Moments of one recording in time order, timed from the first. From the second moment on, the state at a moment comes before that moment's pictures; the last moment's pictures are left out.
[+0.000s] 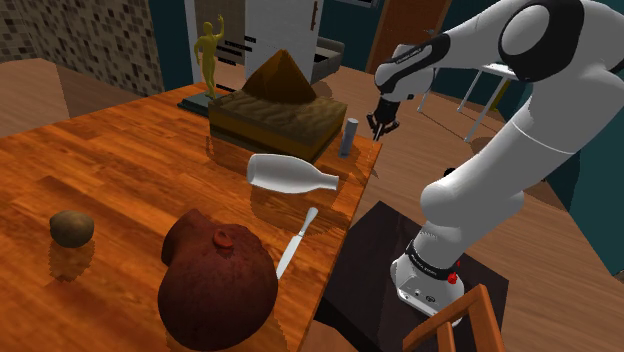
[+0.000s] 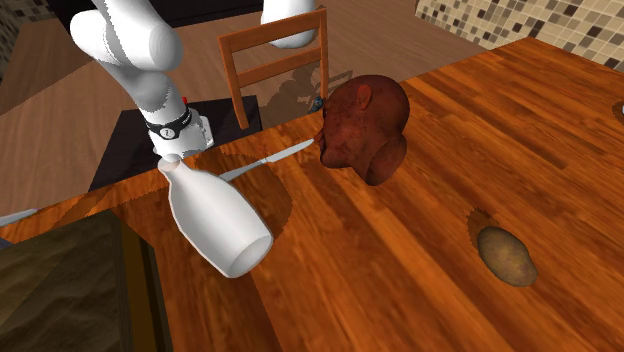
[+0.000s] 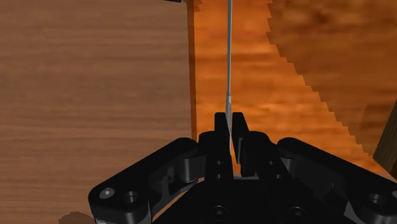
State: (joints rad) arm -0.56 -0.14 -0.11 -2.36 -0.06 2.26 0.63
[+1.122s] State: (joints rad) arm -0.56 -0.12 -0.11 -2.37 -0.06 2.29 0.63
